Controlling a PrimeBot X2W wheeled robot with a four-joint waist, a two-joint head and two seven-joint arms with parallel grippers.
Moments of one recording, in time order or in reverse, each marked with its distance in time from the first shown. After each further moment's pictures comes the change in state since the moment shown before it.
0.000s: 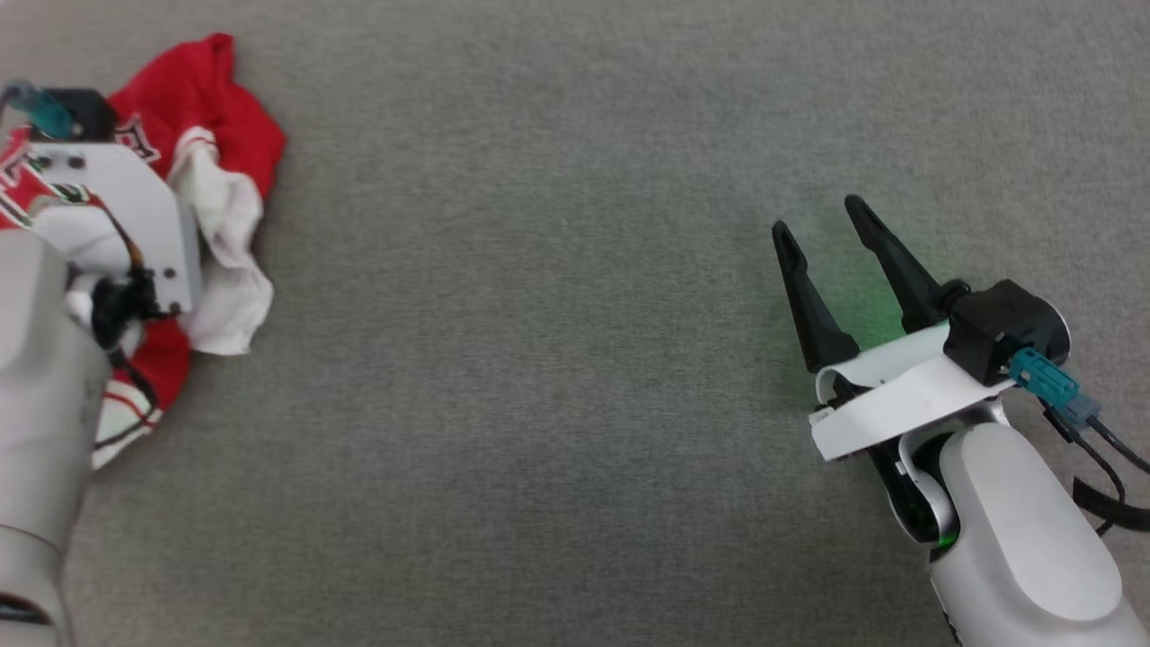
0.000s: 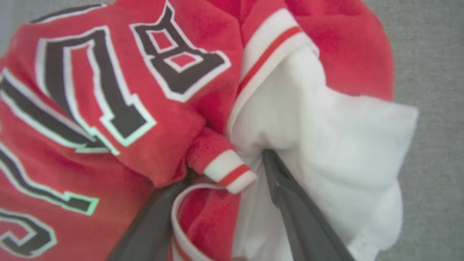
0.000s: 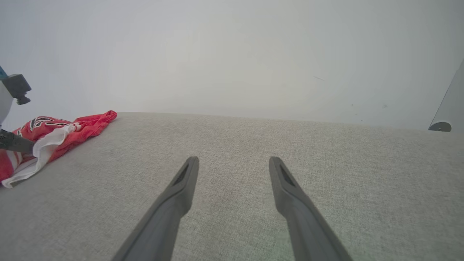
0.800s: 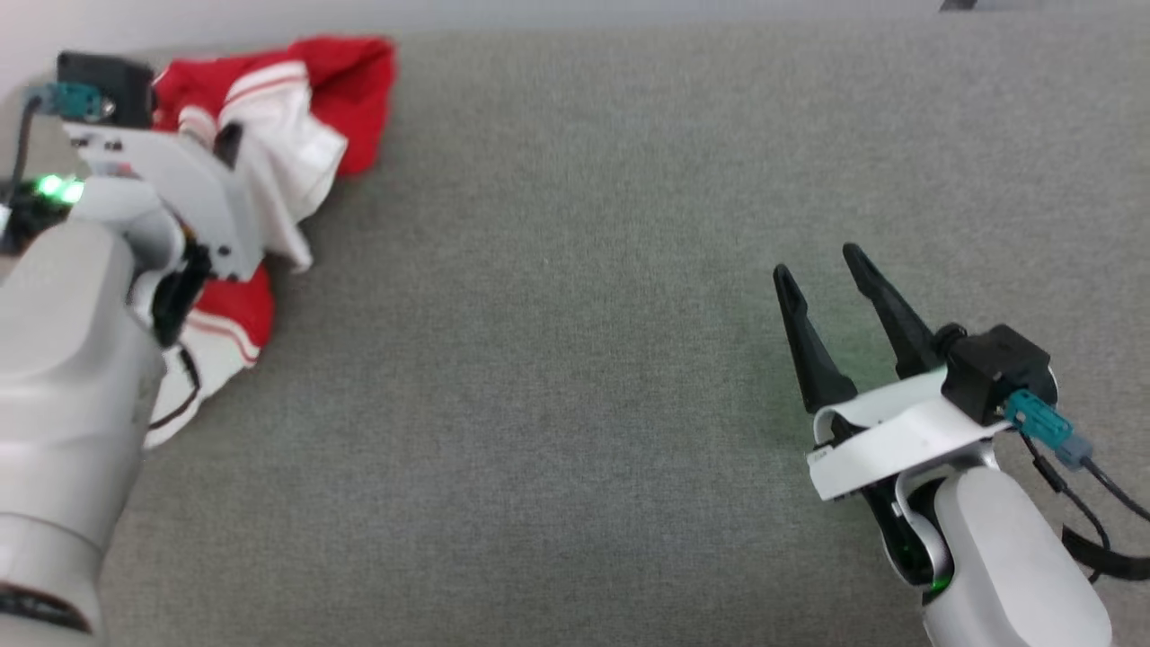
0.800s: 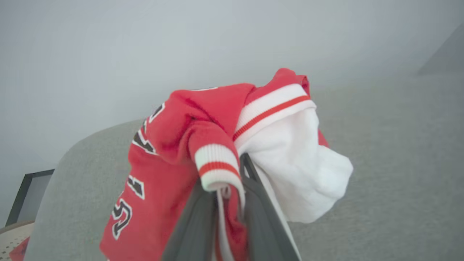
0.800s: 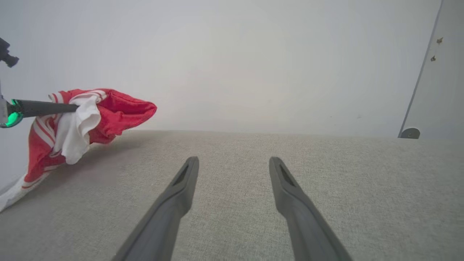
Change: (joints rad) left arm -0.019 -0.002 -0.170 -0.062 -0.113 -0.001 -0.459; right arm 0.076 0.031 -0.033 -0.008 0.007 0.000 0.000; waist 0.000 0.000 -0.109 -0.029
